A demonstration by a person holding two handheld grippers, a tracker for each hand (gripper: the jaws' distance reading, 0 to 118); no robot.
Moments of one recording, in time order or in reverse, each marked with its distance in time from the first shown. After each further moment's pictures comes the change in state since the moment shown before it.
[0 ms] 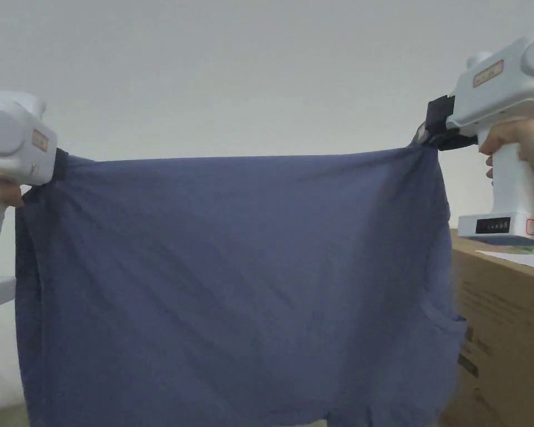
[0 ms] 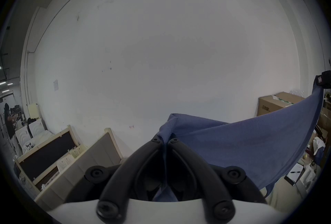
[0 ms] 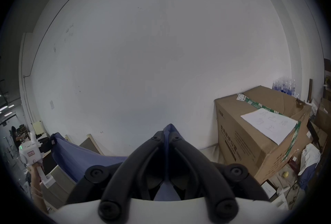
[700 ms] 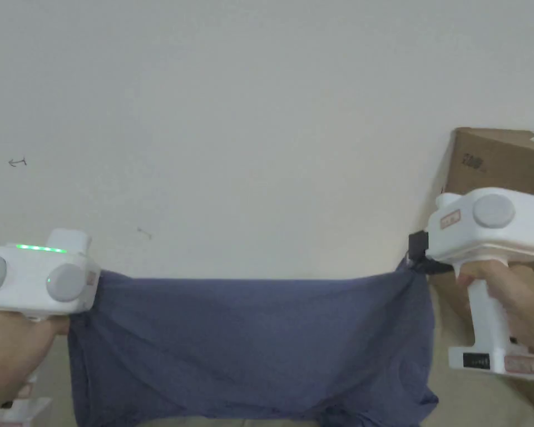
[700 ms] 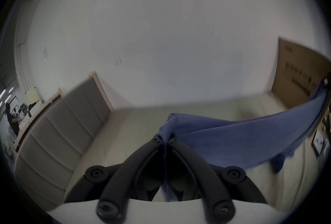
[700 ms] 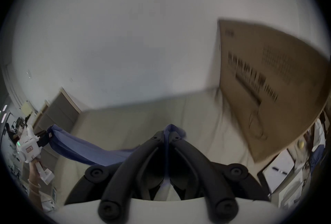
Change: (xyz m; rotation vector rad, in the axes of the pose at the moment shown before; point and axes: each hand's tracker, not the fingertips) left arm 0.038 -0.358 -0.178 -0.499 0.018 -0.057; right arm 0.054 -0.326 -0.219 -0.555 -0.124 0.014
